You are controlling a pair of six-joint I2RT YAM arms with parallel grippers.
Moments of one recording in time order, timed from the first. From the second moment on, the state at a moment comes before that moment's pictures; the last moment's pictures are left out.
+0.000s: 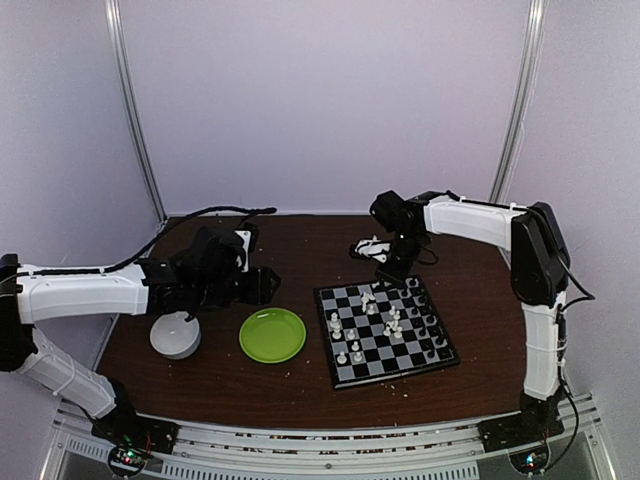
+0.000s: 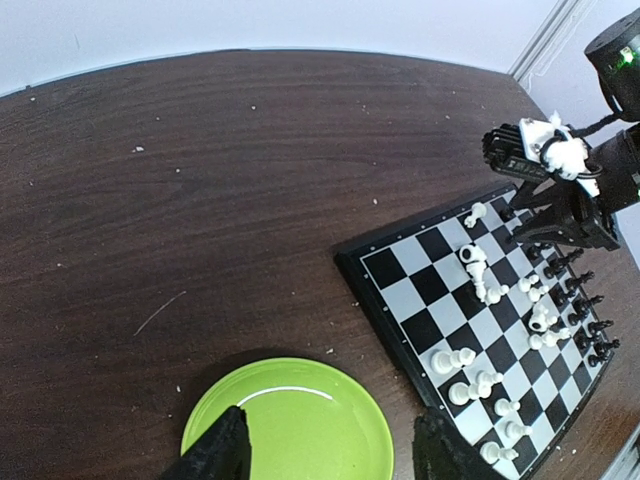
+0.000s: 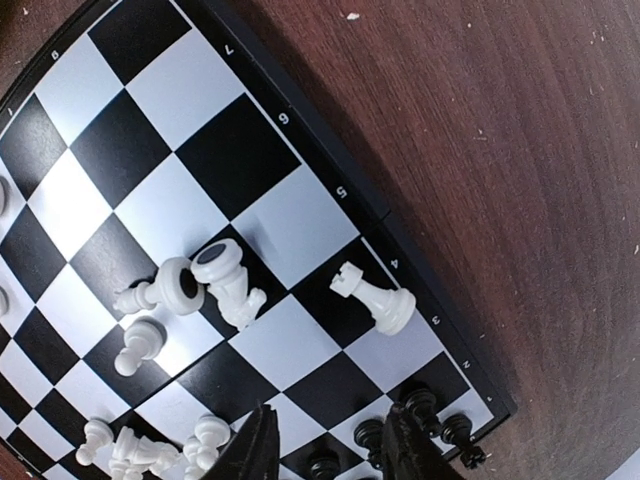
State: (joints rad) left arm -0.88 1.36 0.88 -0.14 -0.26 -0.52; right arm 0.58 2.08 1.72 -0.94 0.01 -0.50
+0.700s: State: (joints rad) left arm -0.88 1.44 0.93 -0.16 -0.25 -0.51; right arm 0.56 2.31 2.02 -1.06 -0.05 -0.78
